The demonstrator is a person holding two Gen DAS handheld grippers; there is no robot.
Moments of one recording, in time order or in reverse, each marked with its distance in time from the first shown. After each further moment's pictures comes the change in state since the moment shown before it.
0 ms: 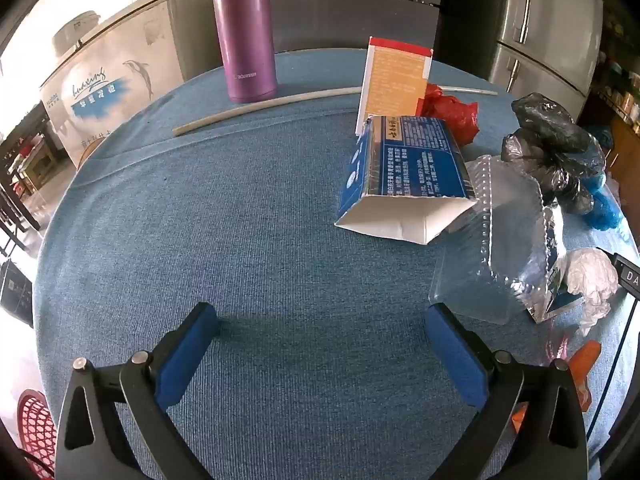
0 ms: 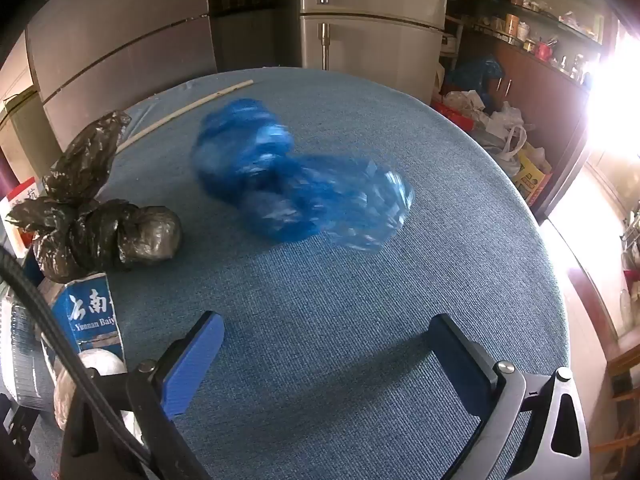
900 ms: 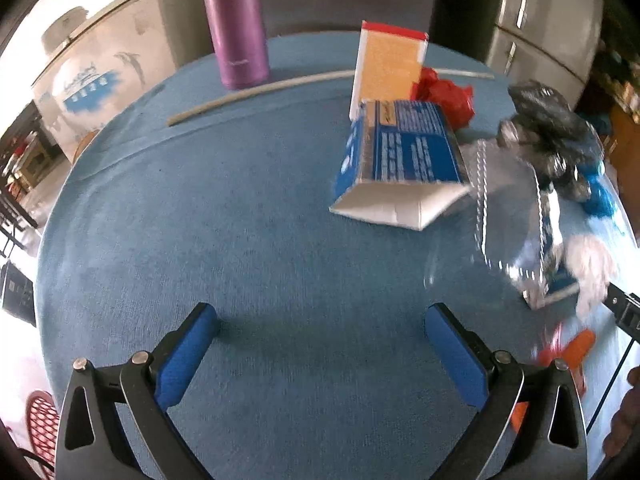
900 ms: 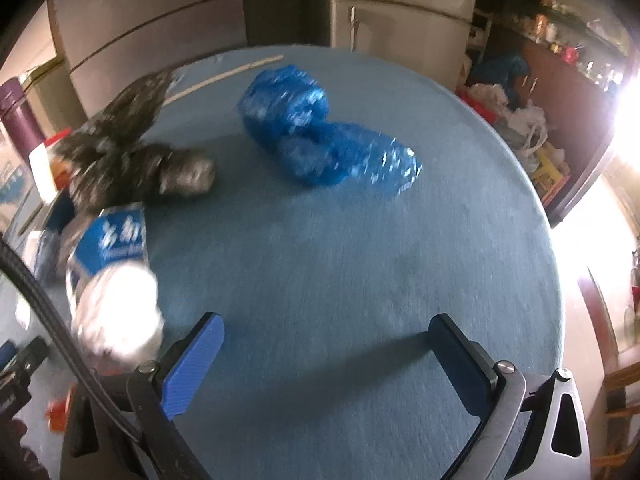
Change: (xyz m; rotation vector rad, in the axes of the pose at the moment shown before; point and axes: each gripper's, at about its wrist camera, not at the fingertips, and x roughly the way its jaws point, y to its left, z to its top) left arm -0.006 0.000 0.002 0.036 0.081 0.005; right arm -0.034 -0.003 -0.038 -0.088 0.090 0.085
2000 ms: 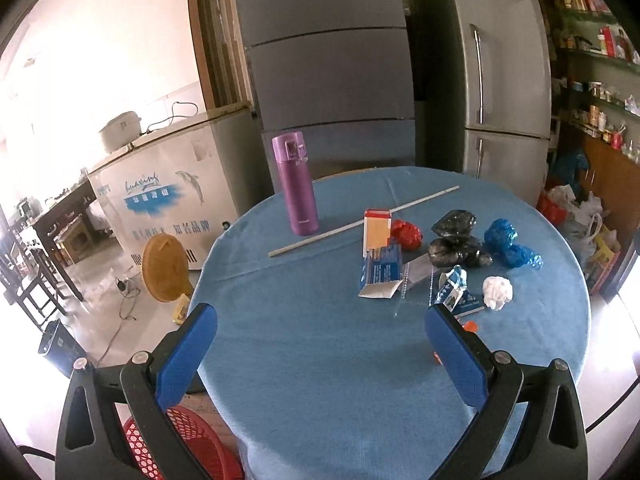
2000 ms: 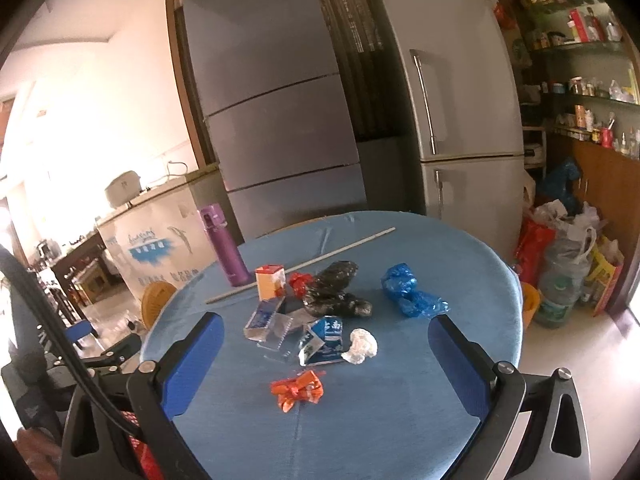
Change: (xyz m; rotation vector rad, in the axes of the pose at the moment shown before) left arm -0.246 0.012 -0.053 0.058 -0.424 0.100; right arm -0.279 -0.022 -0.048 -0.070 -0.509 0.405
